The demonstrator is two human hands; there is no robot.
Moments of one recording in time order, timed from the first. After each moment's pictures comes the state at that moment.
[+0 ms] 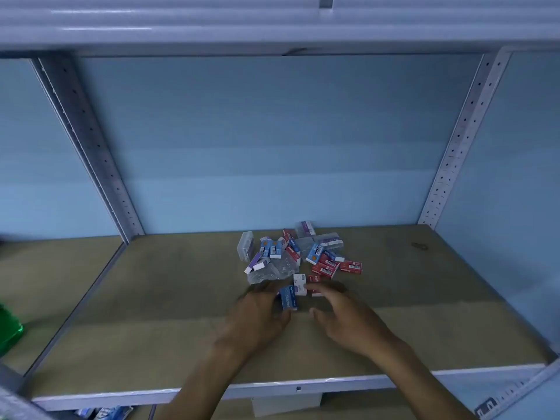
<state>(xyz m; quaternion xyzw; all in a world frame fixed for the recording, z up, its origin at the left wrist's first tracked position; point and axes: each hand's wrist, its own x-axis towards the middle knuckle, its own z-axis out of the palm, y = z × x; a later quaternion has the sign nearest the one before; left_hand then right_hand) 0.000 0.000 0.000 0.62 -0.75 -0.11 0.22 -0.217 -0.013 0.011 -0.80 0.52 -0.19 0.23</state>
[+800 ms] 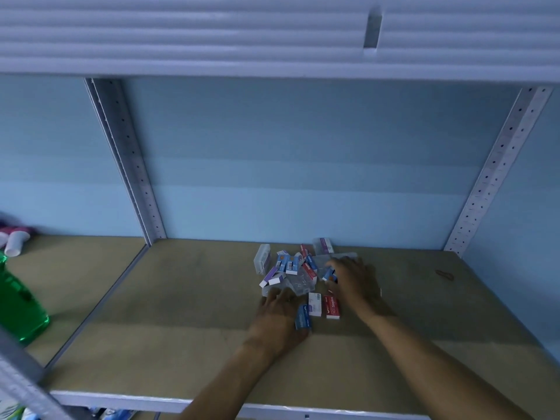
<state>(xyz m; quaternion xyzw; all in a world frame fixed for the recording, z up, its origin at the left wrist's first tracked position) -0.010 -0.026 -0.007 0.64 -0.76 -0.04 0.09 -0.194 -0.142 0.002 -0.81 0.57 -0.14 -0.02</state>
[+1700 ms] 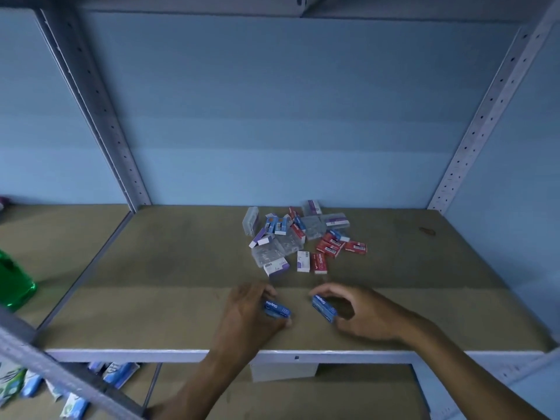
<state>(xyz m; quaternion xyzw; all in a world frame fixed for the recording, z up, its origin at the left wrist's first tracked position) 0.002 0.057 -0.035 0.66 -0.66 -0.13 0.33 -0.254 -0.008 0.022 -0.82 0.43 -0.05 0.37</state>
